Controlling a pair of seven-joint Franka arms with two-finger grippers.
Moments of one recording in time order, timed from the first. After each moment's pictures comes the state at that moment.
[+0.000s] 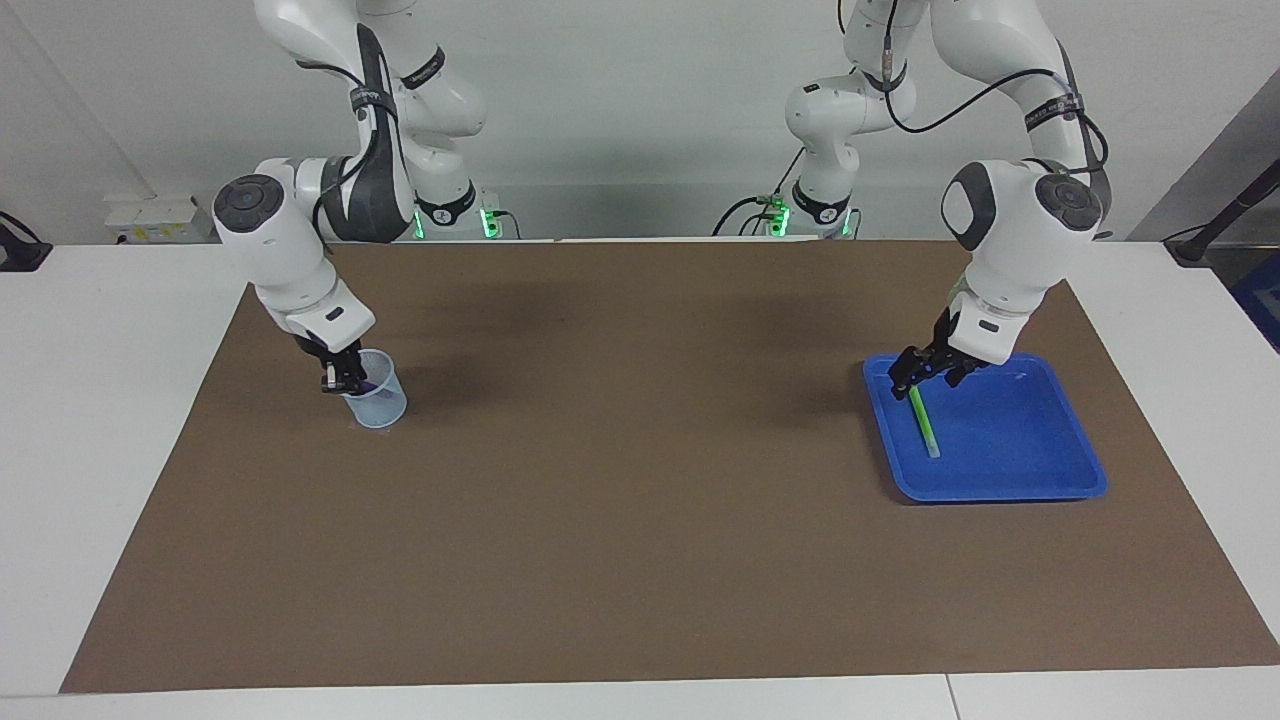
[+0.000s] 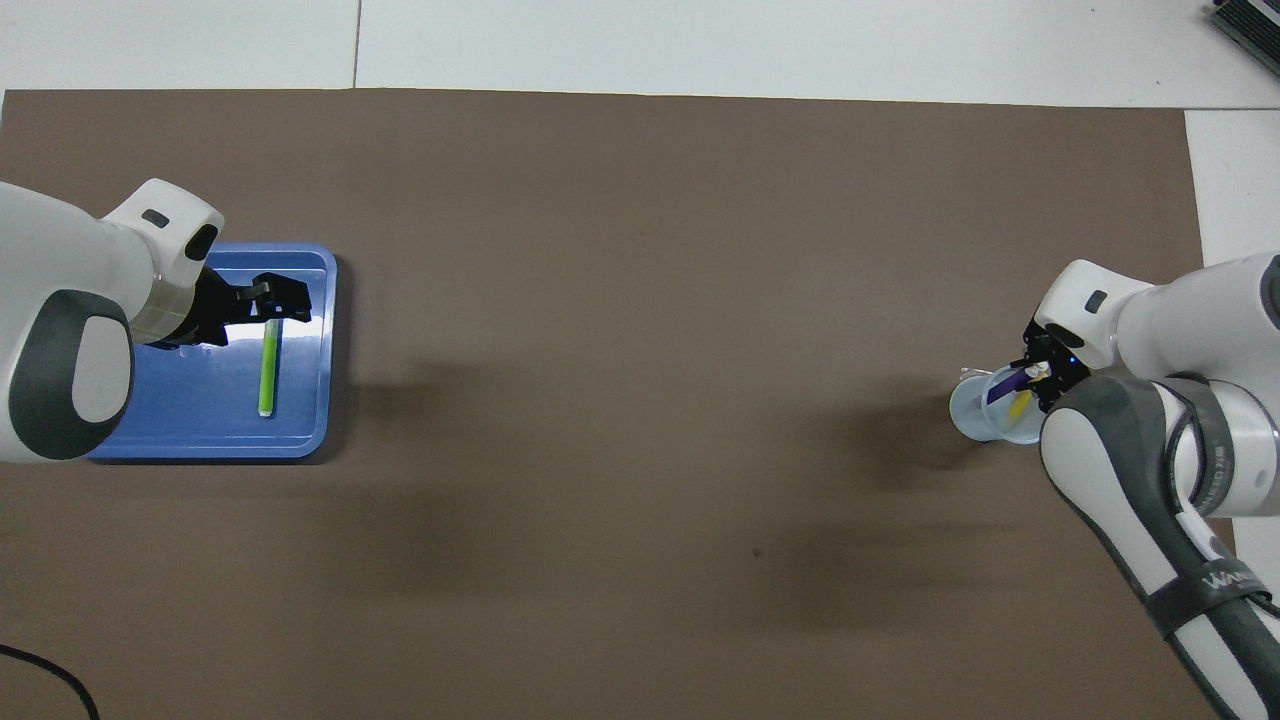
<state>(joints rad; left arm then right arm) 0.15 0.10 -0.24 -1.94 -0.07 2.08 -0.27 -0.19 0.03 0.14 -2.12 -0.05 2.15 -1.71</state>
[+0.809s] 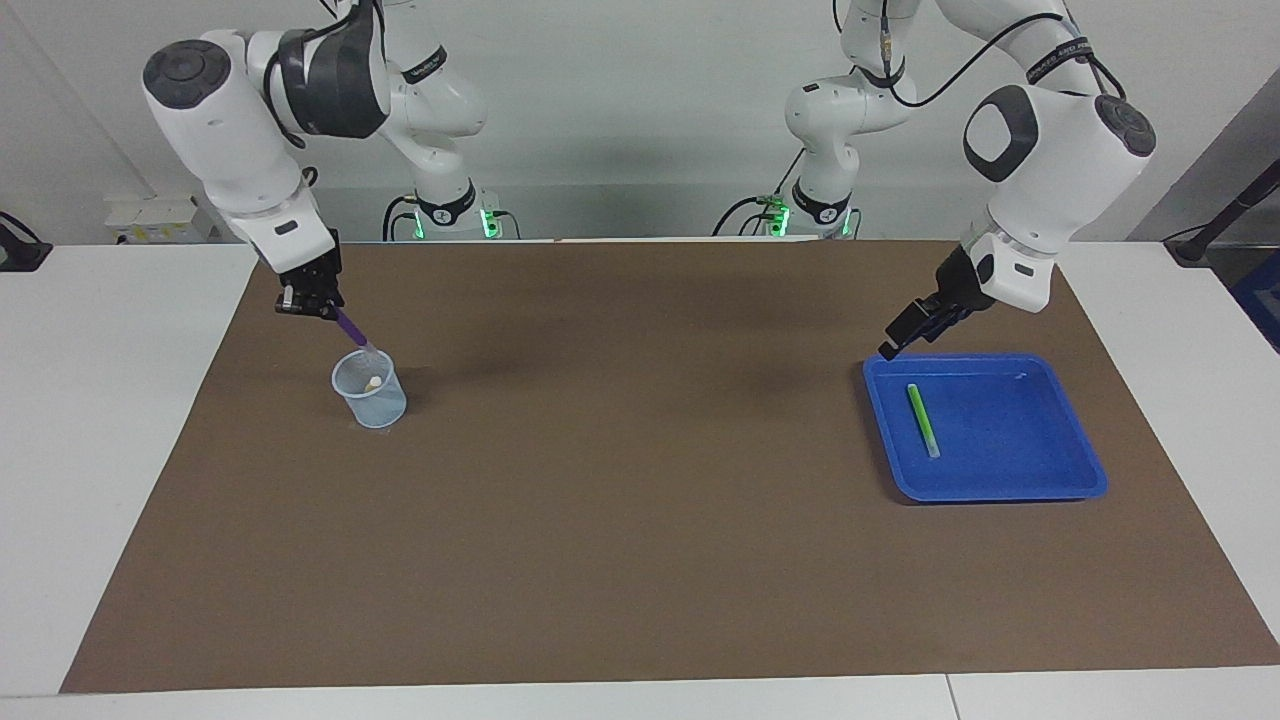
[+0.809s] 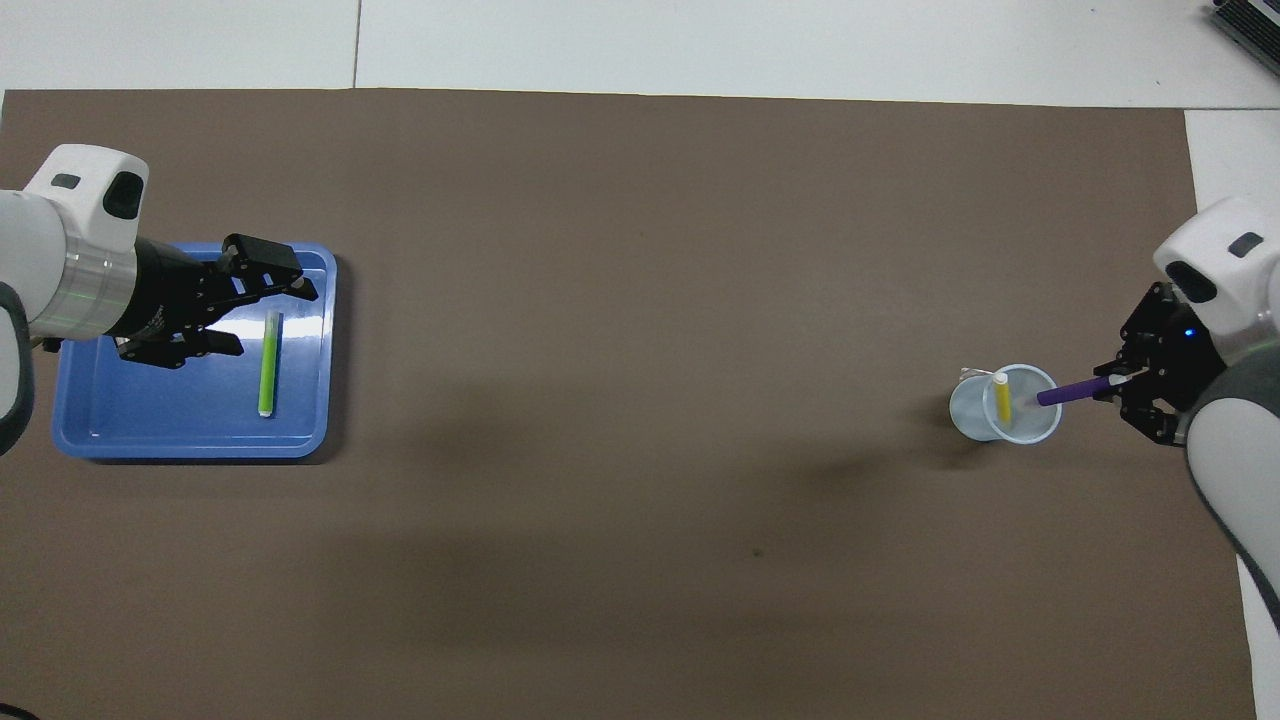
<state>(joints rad) 0.14 0.00 -0.24 -1.85 -0.32 1.90 -0.51 -0.17 -0.08 0.16 -1.80 -0.02 1.64 -1.35</state>
